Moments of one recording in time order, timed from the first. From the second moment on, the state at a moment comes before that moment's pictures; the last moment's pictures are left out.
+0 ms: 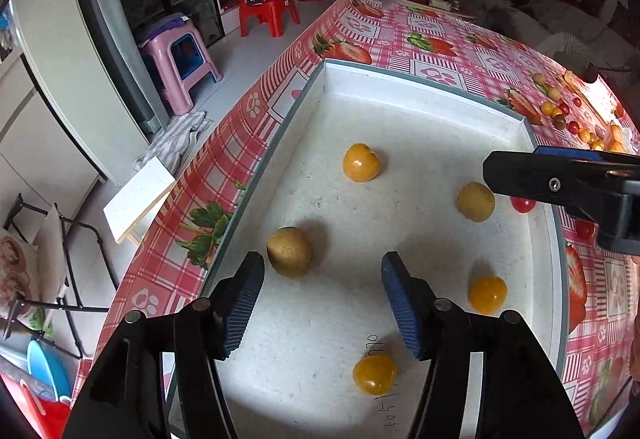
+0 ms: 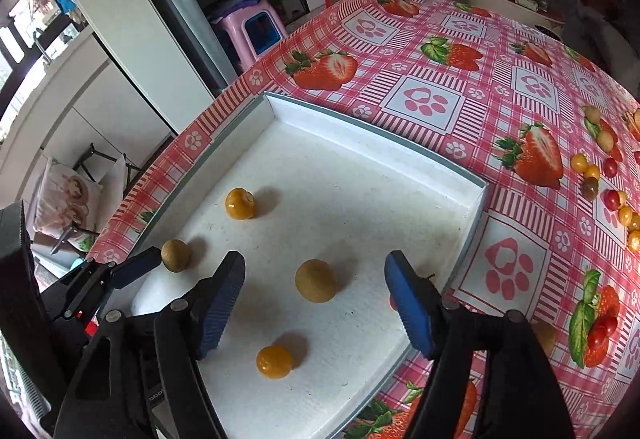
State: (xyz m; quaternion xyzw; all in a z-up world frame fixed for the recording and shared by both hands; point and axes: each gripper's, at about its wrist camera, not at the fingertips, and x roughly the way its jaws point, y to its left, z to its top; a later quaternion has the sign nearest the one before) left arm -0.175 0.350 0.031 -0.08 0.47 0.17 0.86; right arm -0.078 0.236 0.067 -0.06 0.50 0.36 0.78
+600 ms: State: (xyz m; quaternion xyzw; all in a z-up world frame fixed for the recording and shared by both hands) left arm -0.166 0.251 0.073 -0.04 0.45 0.07 0.89; right arm -0.081 0.091 0.071 -0.01 0.49 0.25 0.83
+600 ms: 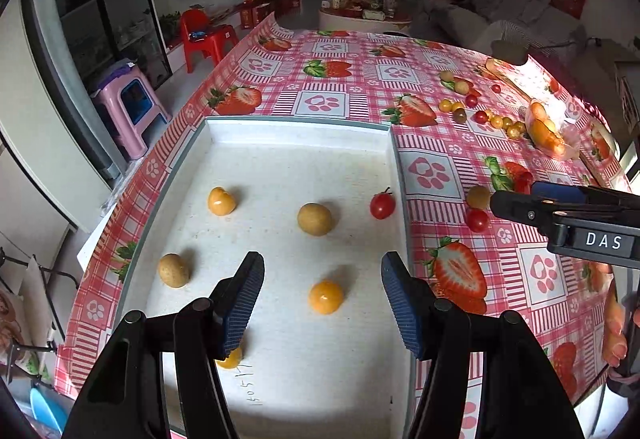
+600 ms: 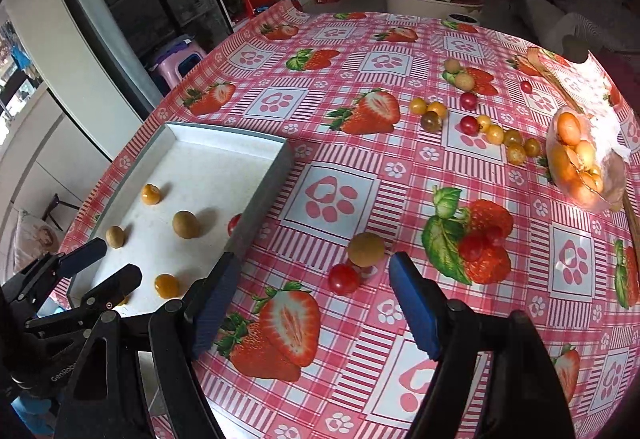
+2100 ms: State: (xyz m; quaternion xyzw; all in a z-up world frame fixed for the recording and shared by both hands) left arm -0.081 0.127 0.018 -0.03 0.49 -0.01 0.87; right arm -0.024 0.013 0.020 0.02 0.51 0.19 0.84
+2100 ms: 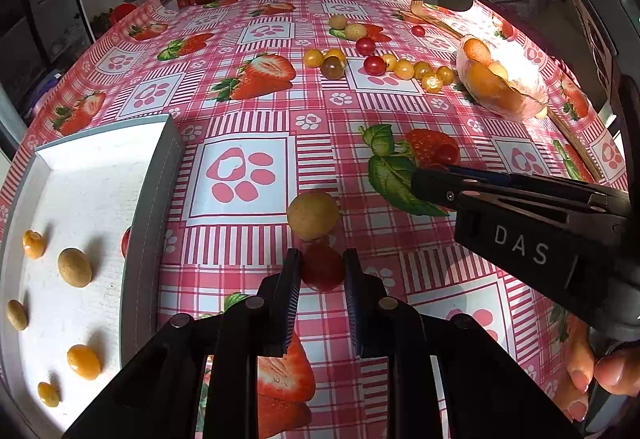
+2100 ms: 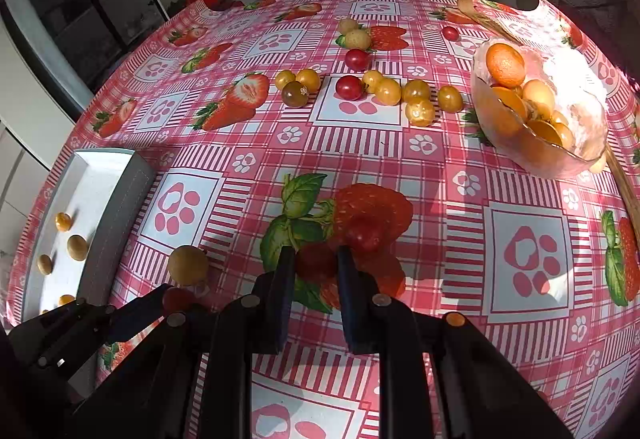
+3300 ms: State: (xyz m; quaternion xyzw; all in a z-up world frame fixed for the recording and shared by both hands) left arm -0.228 0.222 0.073 -0.09 0.41 0.05 0.90; right arm -0.125 0.015 0.060 0.05 0.52 0.25 0.82
